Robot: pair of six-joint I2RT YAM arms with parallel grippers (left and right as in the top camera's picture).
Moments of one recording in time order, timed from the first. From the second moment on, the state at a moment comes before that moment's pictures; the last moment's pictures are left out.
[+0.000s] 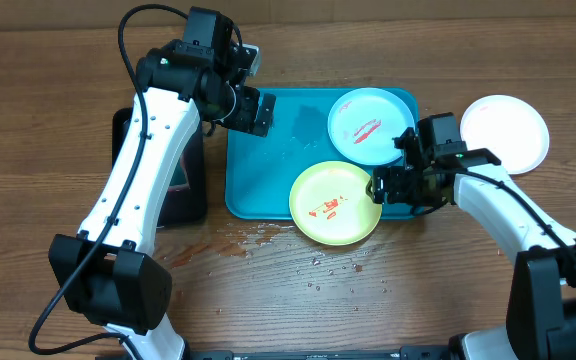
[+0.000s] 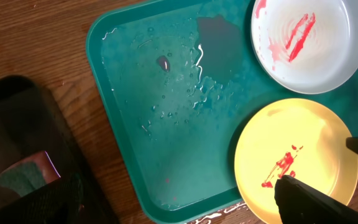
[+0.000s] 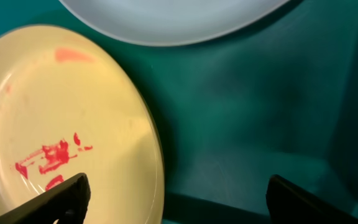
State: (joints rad) left arm -0.25 1.86 1.83 -1.15 0.16 0.01; right arm 0.17 1.65 0.98 -0.63 -0.29 0.18
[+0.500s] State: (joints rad) left arm -0.25 1.86 1.83 -1.15 0.16 0.01; right arm 0.30 1.74 0.97 -0.56 -0.16 0.23
